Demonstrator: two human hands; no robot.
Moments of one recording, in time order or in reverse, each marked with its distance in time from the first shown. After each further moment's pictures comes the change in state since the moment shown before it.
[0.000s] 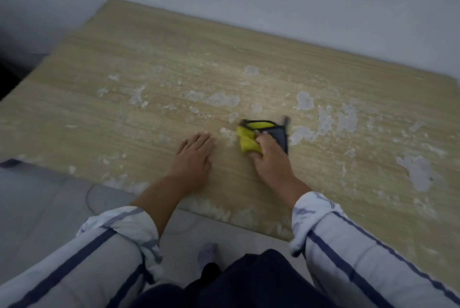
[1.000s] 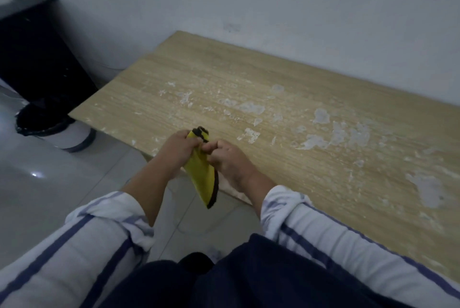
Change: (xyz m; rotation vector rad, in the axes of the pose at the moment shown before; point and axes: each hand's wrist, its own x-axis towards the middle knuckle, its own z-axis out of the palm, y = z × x) left_hand -0.099 0.010 -0.087 -0.942 0.240 -0.540; right_hand -0.061 -0.144 0.019 0.947 -0.483 0.136
